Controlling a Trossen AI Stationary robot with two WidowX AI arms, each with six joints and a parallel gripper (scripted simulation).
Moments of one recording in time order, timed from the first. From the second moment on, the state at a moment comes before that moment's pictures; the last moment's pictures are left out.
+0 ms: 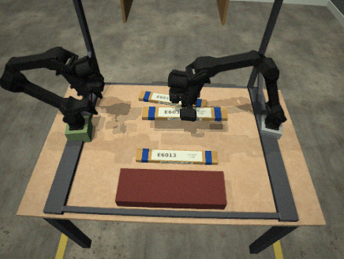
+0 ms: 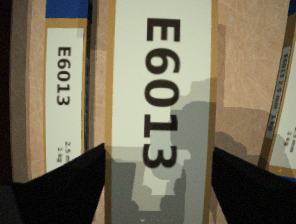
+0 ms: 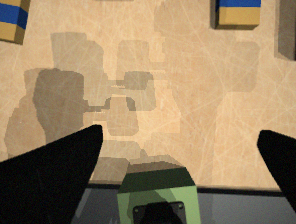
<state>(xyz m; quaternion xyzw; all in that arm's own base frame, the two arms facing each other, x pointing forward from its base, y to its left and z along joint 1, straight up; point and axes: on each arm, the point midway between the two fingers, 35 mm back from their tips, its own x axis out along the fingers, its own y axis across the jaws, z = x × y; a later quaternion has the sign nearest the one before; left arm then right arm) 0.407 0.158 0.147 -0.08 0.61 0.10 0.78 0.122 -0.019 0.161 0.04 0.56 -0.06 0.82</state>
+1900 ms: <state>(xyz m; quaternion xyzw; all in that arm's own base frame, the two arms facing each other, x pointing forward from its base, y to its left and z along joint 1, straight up) 0.390 0.165 0.120 -0.08 0.62 0.10 0.78 0.122 -0.019 0.161 0.04 0.56 -0.06 0.82</state>
